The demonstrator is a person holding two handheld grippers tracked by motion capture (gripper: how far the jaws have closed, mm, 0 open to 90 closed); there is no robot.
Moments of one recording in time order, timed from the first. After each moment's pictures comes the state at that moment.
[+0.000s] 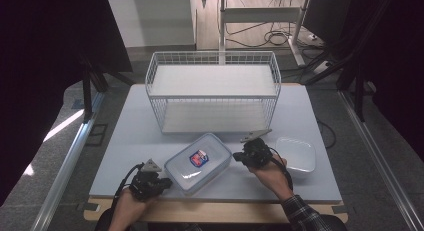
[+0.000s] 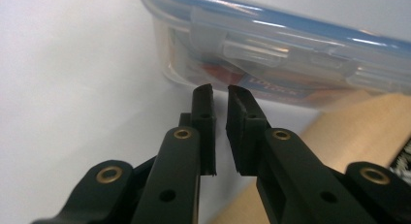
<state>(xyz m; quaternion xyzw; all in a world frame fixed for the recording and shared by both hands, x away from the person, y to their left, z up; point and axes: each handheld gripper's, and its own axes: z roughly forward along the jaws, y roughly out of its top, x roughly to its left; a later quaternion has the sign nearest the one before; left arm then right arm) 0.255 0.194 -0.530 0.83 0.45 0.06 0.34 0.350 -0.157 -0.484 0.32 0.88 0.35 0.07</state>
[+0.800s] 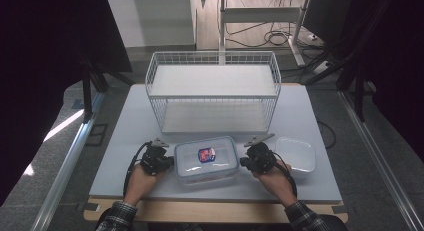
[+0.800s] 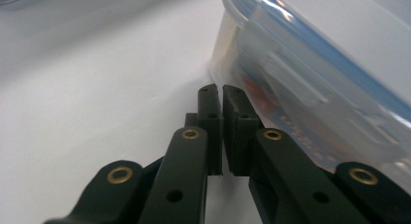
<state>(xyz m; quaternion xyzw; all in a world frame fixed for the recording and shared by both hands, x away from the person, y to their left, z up) 0.325 0.182 -0.532 0.83 0.45 0.08 0.33 0.337 -0.166 -0.490 0.35 0.88 0.31 0.08</state>
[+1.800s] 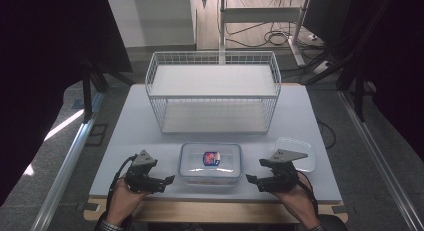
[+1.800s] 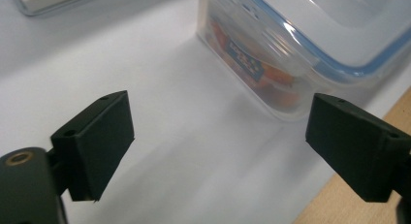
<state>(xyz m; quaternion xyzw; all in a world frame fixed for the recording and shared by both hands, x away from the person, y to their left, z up) 0.263 0.206 -0.516 0.81 0.42 0.12 0.38 0.288 -0.219 -0.483 0.33 0.84 0.43 0.10</state>
